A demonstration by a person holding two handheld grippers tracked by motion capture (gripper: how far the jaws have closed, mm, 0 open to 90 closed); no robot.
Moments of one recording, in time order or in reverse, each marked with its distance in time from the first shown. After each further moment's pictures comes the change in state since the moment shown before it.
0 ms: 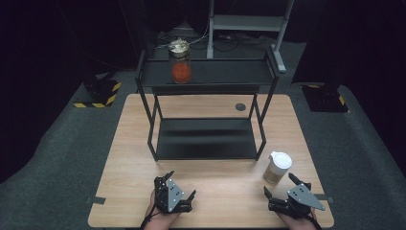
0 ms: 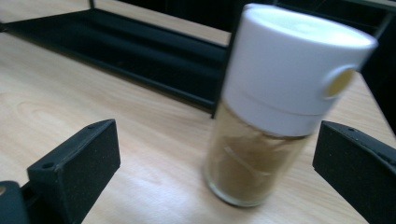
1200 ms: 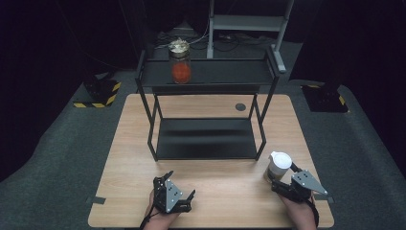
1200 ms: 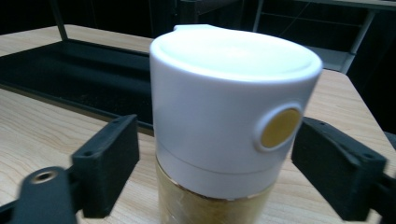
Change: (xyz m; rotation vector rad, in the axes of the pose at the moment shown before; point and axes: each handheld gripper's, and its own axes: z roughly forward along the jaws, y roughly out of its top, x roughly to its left) left arm 0.004 -0.004 -0.002 -0.021 -0.006 -0.028; right arm -0.023 -0.005 0.035 -0.060 -0.018 0.095
